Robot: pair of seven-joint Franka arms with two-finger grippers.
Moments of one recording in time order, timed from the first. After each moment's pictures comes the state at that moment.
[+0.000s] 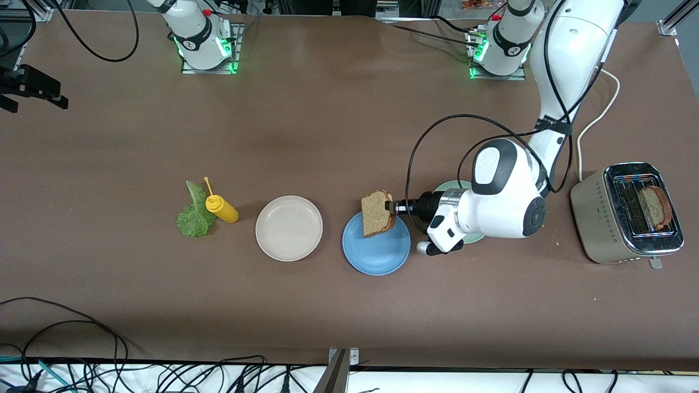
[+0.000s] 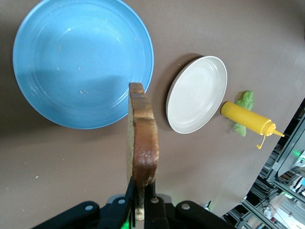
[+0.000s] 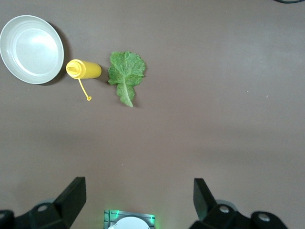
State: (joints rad) left arm -0.16 0.72 -0.28 -1.32 -0.63 1.93 -0.29; right arm -0.02 -0.03 -0.06 -1.54 0.00 1.43 -0.17
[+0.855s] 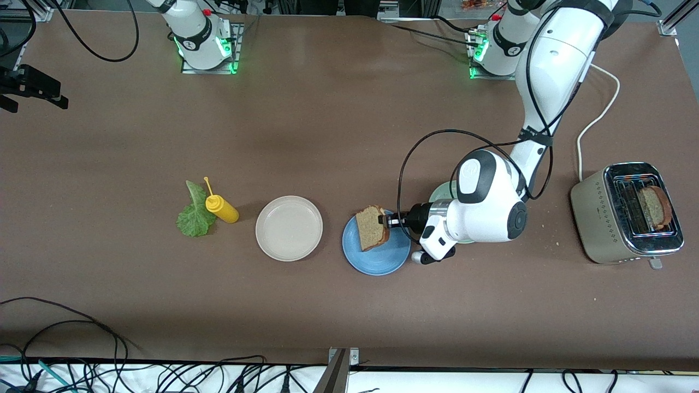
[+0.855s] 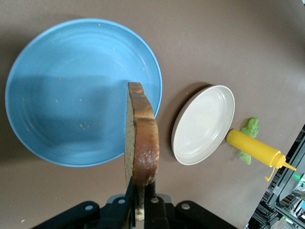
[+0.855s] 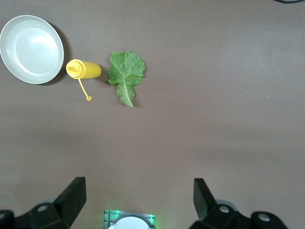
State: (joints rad) left arm -0.20 0.80 -0.26 -1.32 -0.64 2.09 -0.28; right arm -0.02 -0.02 -0.06 -1.54 0.00 1.43 -0.17
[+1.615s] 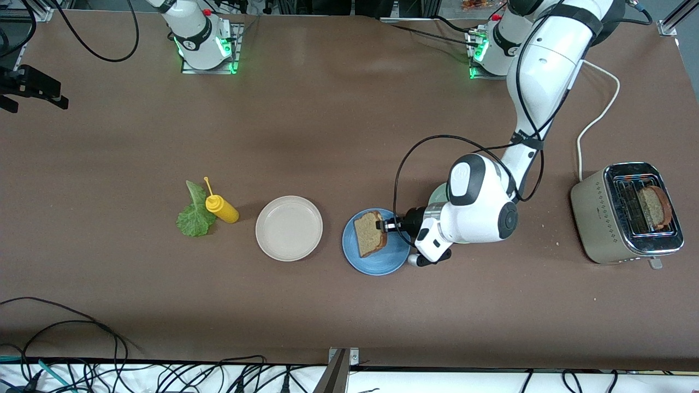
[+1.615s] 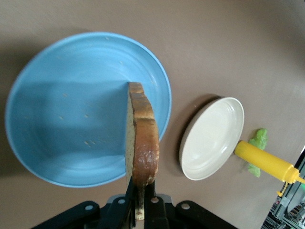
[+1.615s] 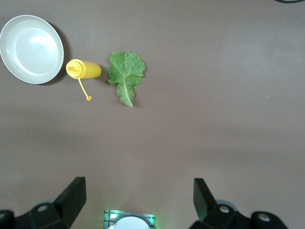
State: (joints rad) left arm -0.22 0.83 -0.24 -1.32 -0.64 2.15 -0.26; right arm -0.02 -0.02 -0.06 -1.54 0.00 1.43 -0.17
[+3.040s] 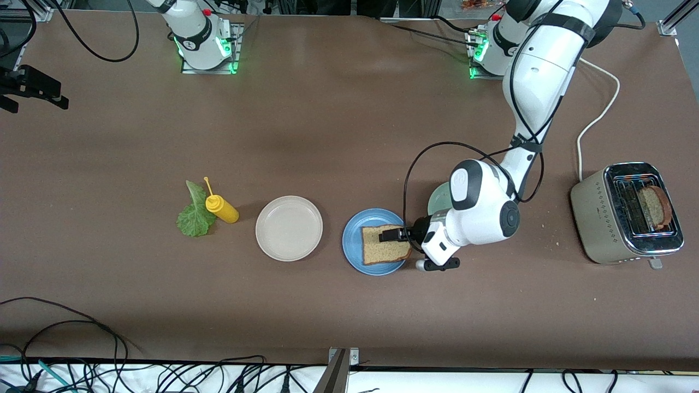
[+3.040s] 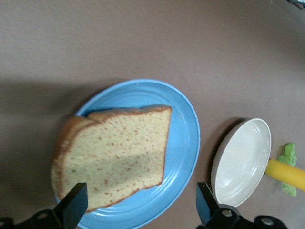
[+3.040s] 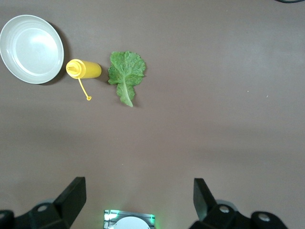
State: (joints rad) left arm -0.26 0.84 -0.17 -1.36 -0.64 2.28 -0.11; right arm -0.02 -0.02 -0.06 -1.54 0.00 1.43 -0.17
